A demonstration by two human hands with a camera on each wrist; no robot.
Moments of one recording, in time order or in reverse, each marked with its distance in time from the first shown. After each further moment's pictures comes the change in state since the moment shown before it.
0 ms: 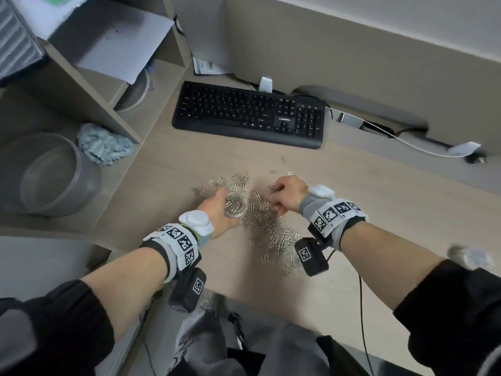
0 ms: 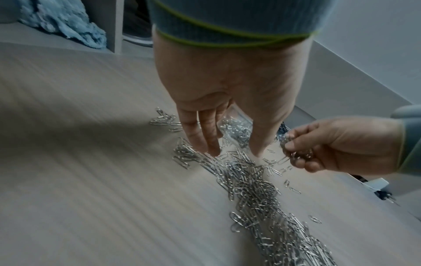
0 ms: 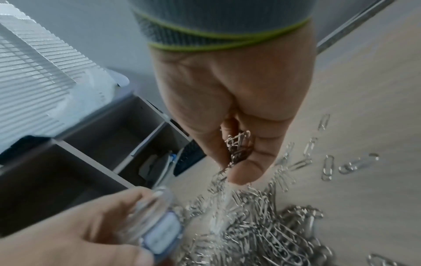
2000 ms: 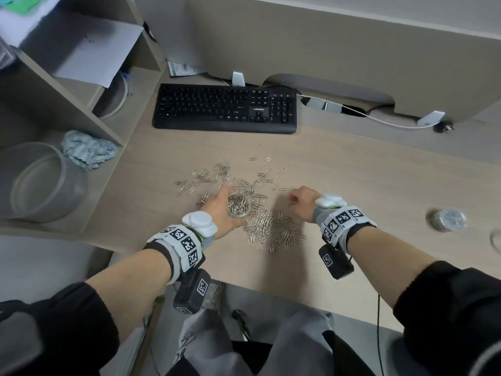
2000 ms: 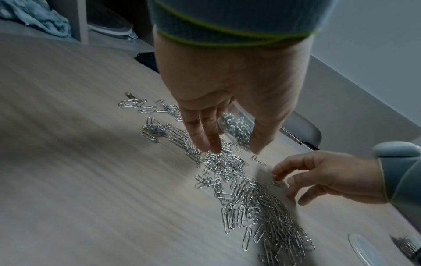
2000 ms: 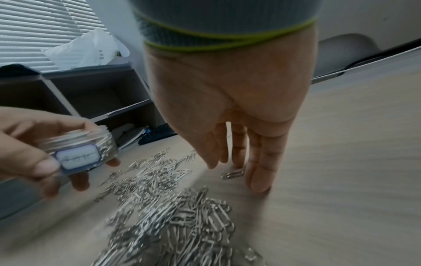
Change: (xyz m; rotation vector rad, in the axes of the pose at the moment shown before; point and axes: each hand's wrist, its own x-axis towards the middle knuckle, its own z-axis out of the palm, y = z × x) left_hand -0.032 0.037 0.042 0.060 0.044 0.131; right_hand -0.040 0.104 -0.022 -0.598 0.062 -0.070
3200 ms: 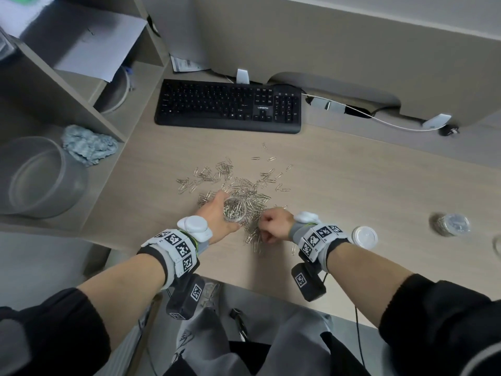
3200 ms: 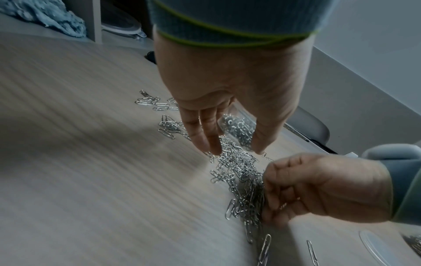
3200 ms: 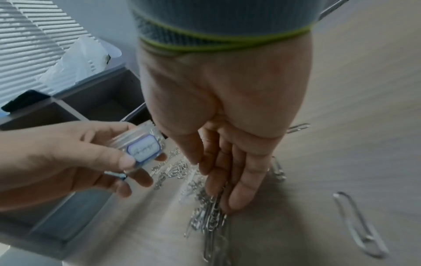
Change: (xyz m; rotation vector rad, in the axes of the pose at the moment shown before) left_hand -0.003 -0.022 0.004 -0.004 -0.014 -0.032; right_hand -0.014 -0.058 0.049 0.657 -0.258 0.038
